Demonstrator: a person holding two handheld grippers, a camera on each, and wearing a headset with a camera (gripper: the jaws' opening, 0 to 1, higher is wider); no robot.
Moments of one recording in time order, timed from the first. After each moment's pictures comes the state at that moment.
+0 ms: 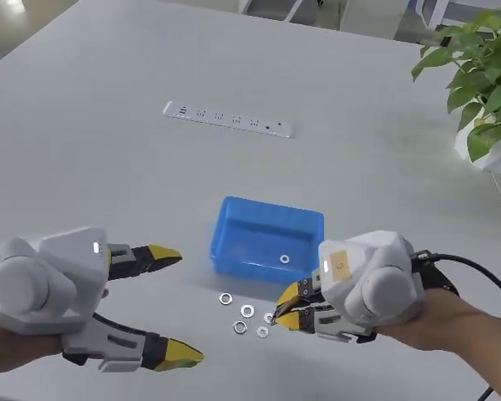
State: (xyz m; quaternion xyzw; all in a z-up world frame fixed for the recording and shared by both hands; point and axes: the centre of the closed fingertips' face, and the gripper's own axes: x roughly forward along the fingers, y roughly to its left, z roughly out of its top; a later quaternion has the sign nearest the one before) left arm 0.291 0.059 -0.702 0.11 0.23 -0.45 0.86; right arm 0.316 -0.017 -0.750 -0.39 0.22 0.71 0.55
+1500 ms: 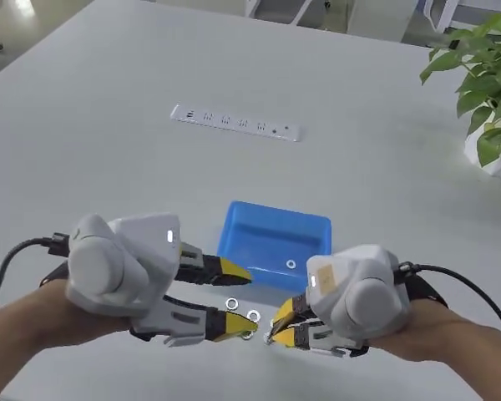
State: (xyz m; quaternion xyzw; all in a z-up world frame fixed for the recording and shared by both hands) left arm 0.311 -0.004 -0.678 0.15 0.20 -0.52 0.82; right arm 0.308 -0.013 -0.764 -0.38 0.23 0.72 0.53
